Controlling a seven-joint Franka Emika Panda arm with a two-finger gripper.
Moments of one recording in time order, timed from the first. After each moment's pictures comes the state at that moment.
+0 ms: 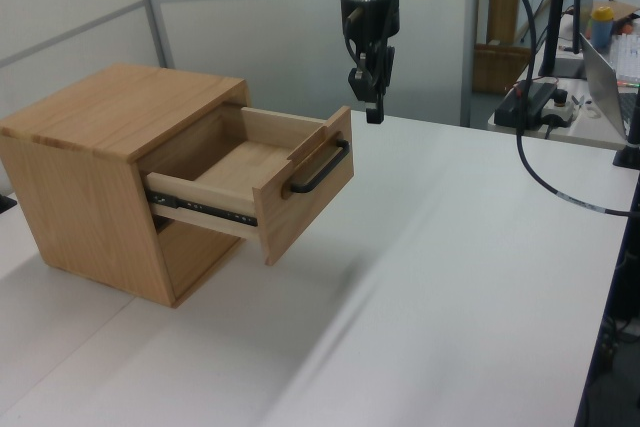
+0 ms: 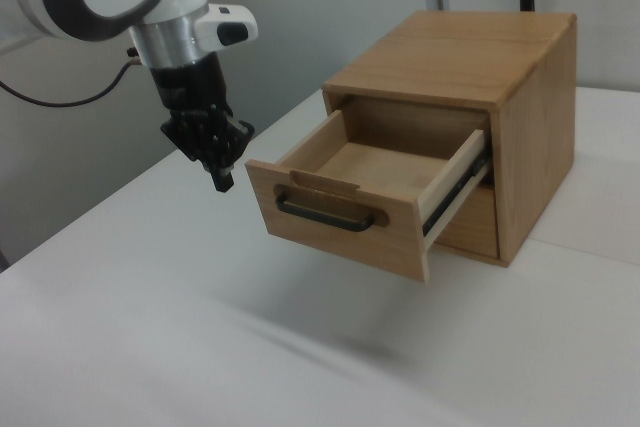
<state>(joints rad) -0.03 0.05 0.09 -1.33 0.01 1.36 -0.15</state>
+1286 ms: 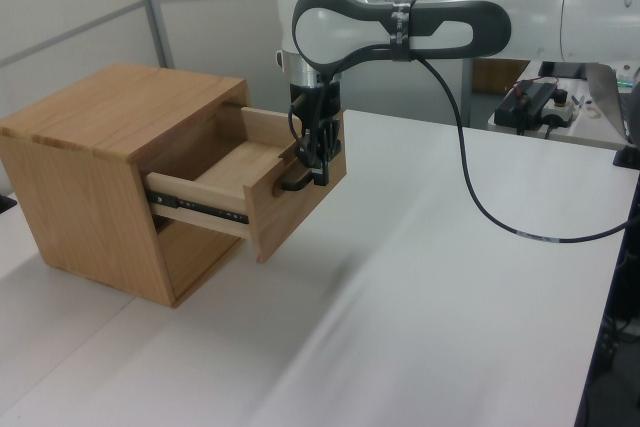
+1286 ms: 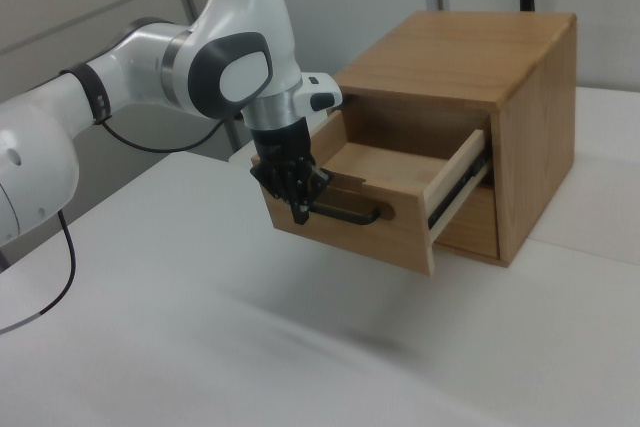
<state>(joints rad) -0.03 0.29 0.09 -1.36 0.01 1.66 -0.15</state>
